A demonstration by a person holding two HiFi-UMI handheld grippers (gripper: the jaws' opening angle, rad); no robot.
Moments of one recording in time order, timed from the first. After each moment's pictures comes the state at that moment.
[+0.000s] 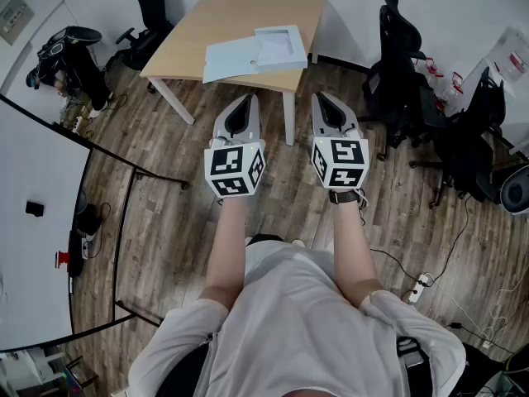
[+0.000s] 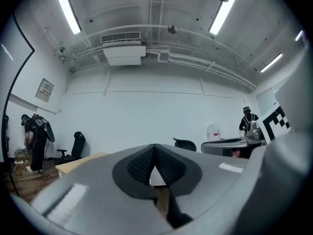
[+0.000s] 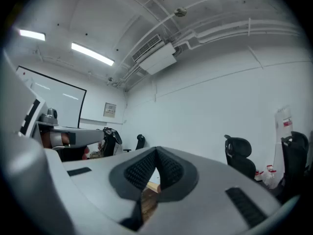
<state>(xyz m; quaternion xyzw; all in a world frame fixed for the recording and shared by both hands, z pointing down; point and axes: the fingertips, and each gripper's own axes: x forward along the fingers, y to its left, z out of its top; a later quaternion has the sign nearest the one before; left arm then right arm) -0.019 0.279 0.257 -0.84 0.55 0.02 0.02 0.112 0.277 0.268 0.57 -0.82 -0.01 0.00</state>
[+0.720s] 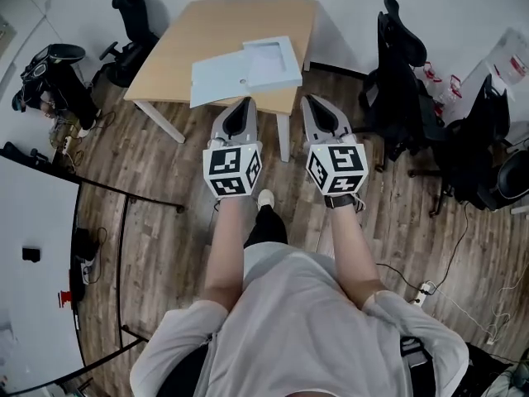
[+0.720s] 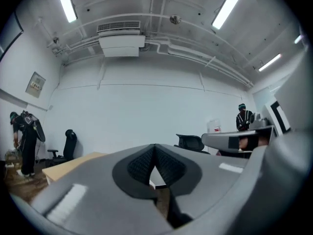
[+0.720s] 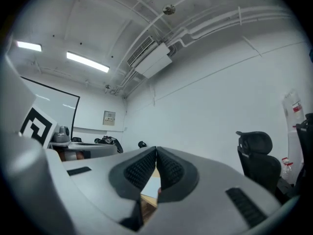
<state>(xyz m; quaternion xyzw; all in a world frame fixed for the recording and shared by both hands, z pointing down) -0.003 0.138 0.286 -0.86 0.52 0.00 0.01 0.112 0.159 0.276 0.56 -0.82 0.00 -0.05</state>
